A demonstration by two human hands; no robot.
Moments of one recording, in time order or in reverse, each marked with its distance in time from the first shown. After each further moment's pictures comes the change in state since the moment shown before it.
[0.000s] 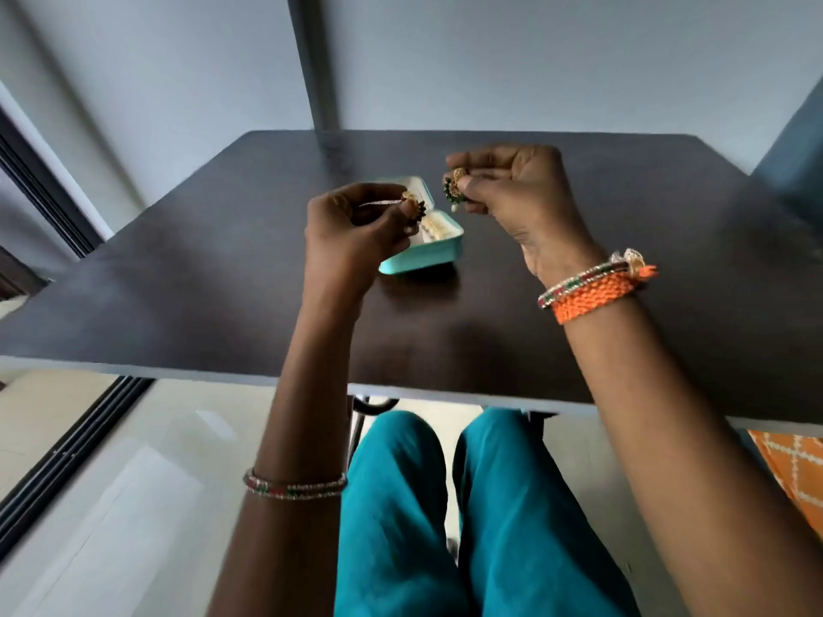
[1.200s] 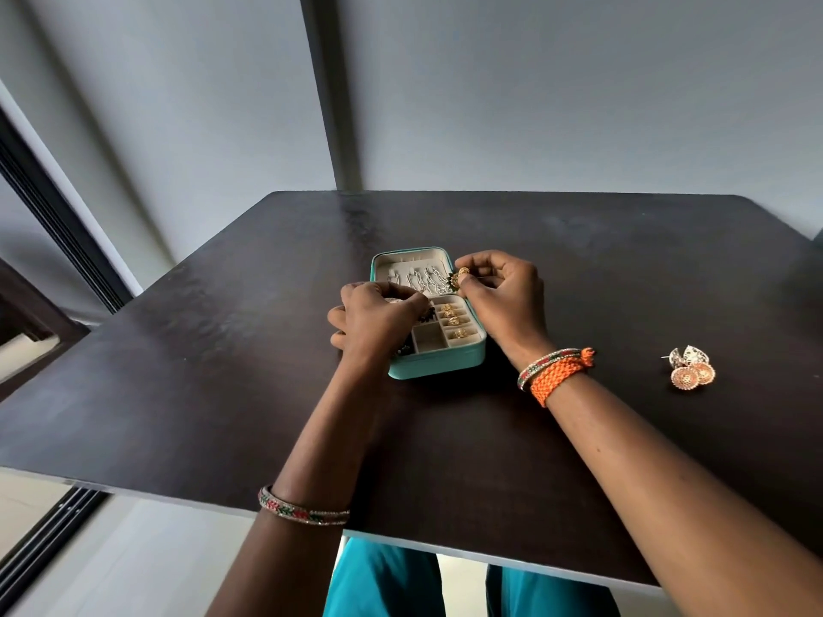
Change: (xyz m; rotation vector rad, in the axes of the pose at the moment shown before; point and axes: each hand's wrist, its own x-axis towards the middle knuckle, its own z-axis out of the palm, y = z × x) left_hand 0.090 -0.053 0.015 0.501 0.212 -0.301; right_hand 0.066 0.089 0.030 -0.162 0.147 -0.096
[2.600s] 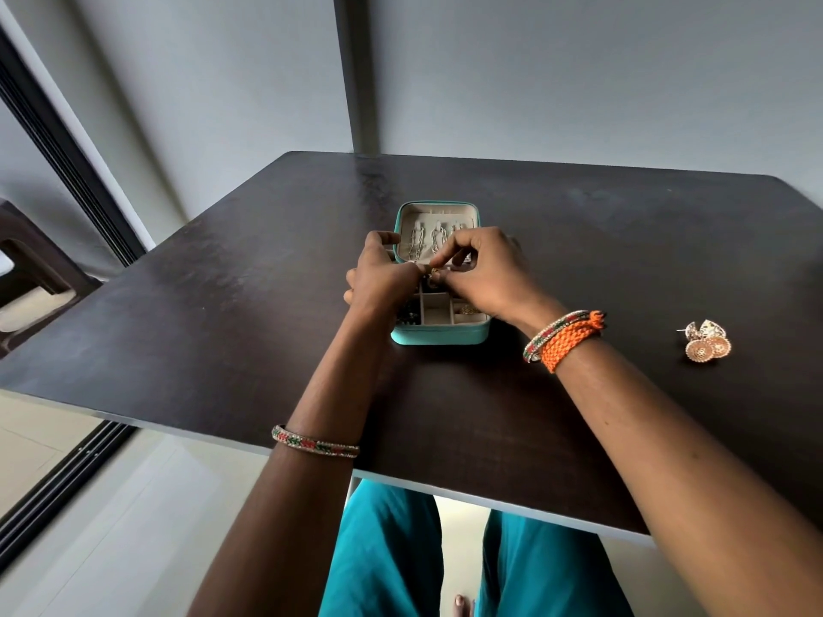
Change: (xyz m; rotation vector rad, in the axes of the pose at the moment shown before) left_hand 0.034 -0.023 0.003 -0.178 -0.107 -0.075; right_hand -0.010 -0.026 0.008 -0.326 -0.392 -0.131
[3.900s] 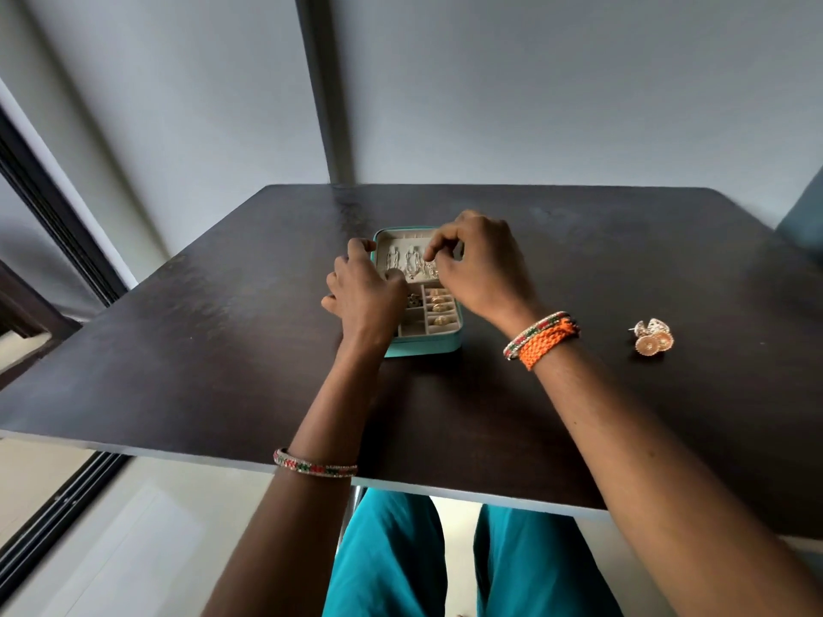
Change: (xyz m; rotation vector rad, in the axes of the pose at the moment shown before) left_hand -0.046 0.022 0.003 0.314 0.231 0.283; right_hand -0.007 -0.021 -0.028 -0.246 0.244 -0.132
